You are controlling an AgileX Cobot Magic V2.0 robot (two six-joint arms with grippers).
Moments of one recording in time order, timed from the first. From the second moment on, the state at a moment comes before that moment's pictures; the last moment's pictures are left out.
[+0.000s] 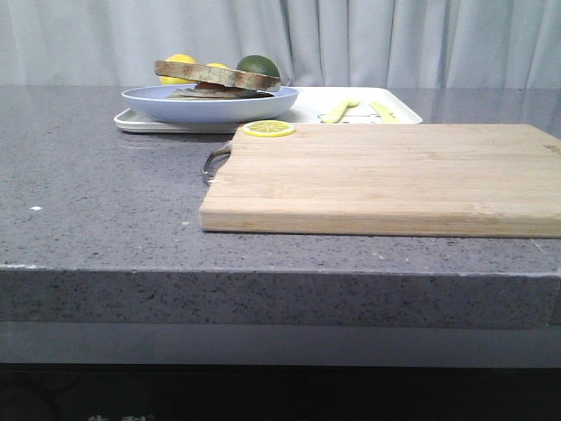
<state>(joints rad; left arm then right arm) -0.12 0.00 0.00 -0.02 0.00 -0.07 0.47 0.60 -0.85 0.02 0.87 0.10</state>
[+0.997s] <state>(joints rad) -0.12 0.00 0.00 -0.02 0.00 -0.07 0.01 -0.01 0.03 0.09 0.06 0.10</state>
